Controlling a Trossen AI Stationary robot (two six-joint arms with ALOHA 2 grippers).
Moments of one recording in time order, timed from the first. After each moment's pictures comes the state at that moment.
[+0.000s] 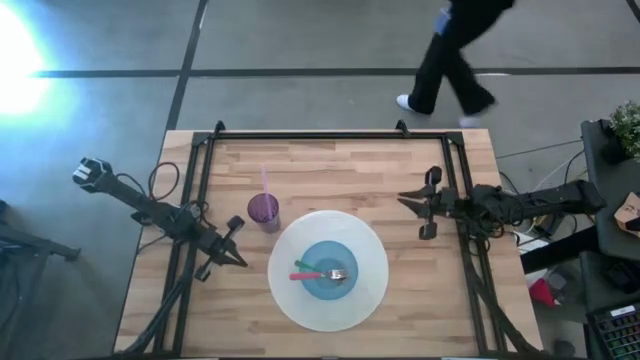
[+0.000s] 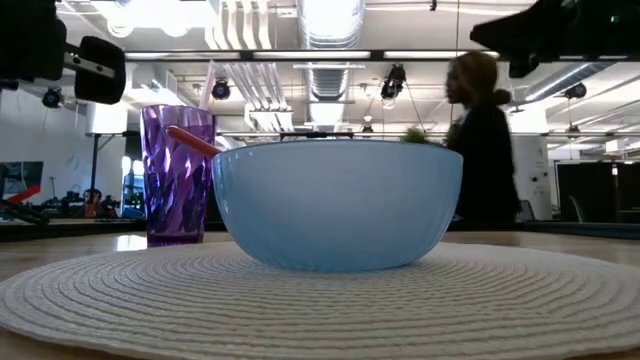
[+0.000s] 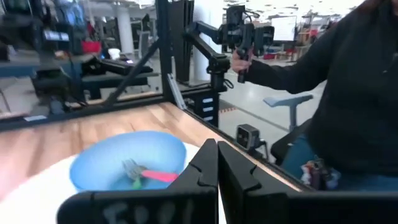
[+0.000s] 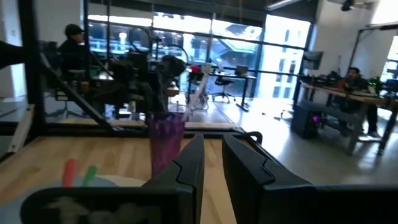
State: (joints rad) left arm -0.46 0.44 0.03 0.46 0.08 -0.01; right arm 0.12 0.47 0.21 0.38 0.28 -0.10
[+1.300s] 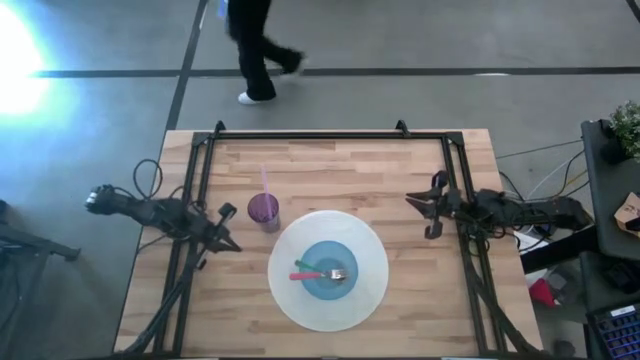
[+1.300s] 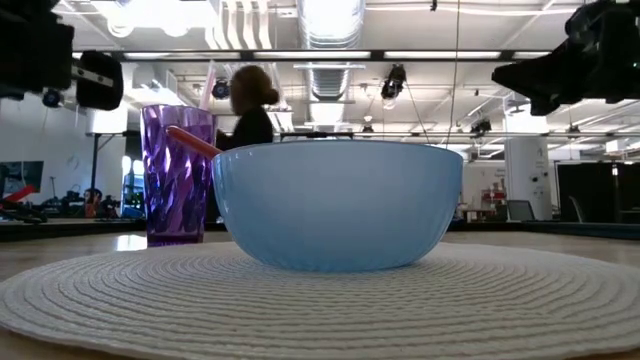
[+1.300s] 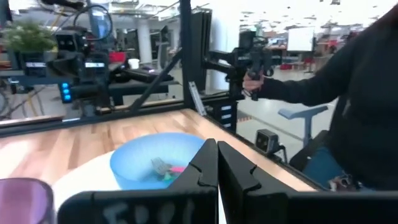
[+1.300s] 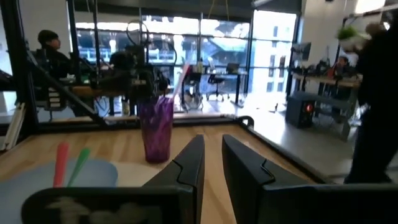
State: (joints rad) left arm -0.28 0.00 0.01 0.04 0.18 0.00; right arm 0.05 0.09 0.01 0.21 0.27 -0.03
